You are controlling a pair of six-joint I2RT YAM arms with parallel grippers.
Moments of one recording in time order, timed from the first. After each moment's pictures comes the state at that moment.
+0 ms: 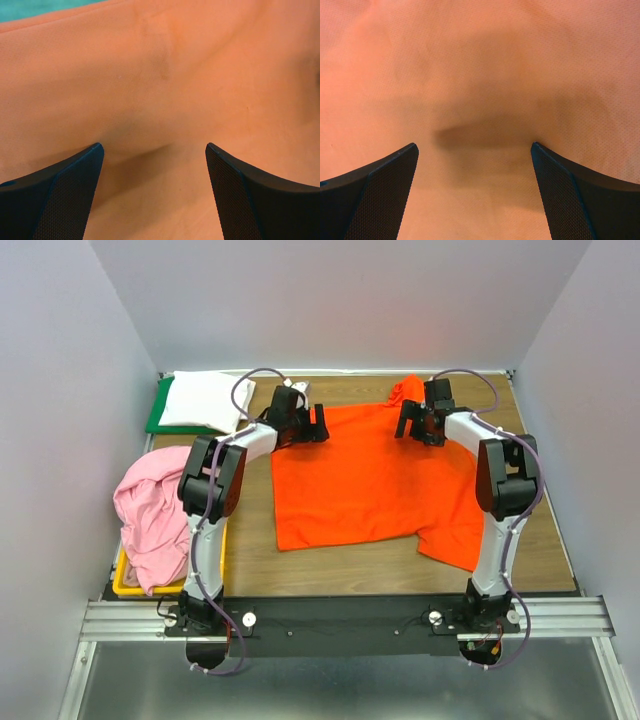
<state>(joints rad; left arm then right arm) -0.36 2.13 1.44 0.01 0.22 -0.36 0.15 2.08 1.47 -0.31 -0.02 0.33</state>
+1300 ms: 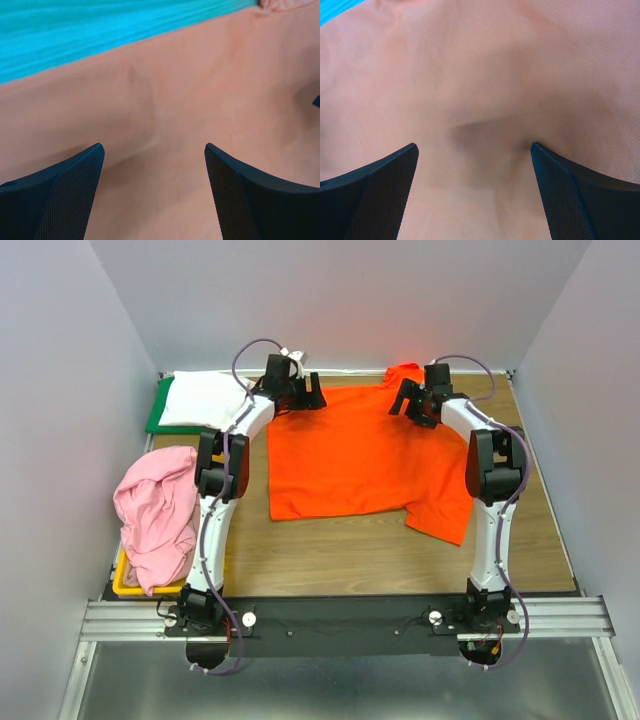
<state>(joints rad) -0.26 2.53 2.18 -0.23 0.37 -0.29 0.13 2.29 1.78 -0.29 -0.10 0.45</state>
